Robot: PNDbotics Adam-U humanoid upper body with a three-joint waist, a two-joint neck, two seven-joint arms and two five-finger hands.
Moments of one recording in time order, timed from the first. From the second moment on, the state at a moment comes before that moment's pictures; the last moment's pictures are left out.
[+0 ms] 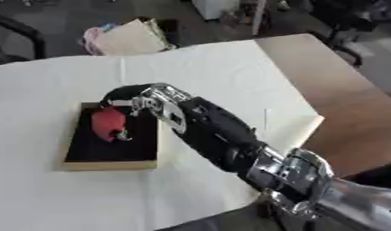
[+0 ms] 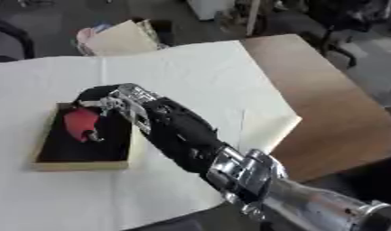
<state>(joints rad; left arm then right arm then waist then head) -0.14 0.18 0.23 -1.99 0.12 -0.19 0.21 -0.95 -0.05 0.34 -0.81 0.98 -0.21 0.47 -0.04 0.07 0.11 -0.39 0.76</state>
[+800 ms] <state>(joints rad) -0.13 0.18 0.23 -1.99 0.12 -0.19 0.22 -0.97 -0.18 0.24 -0.93 0.88 -0.11 0.36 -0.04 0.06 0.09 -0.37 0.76</state>
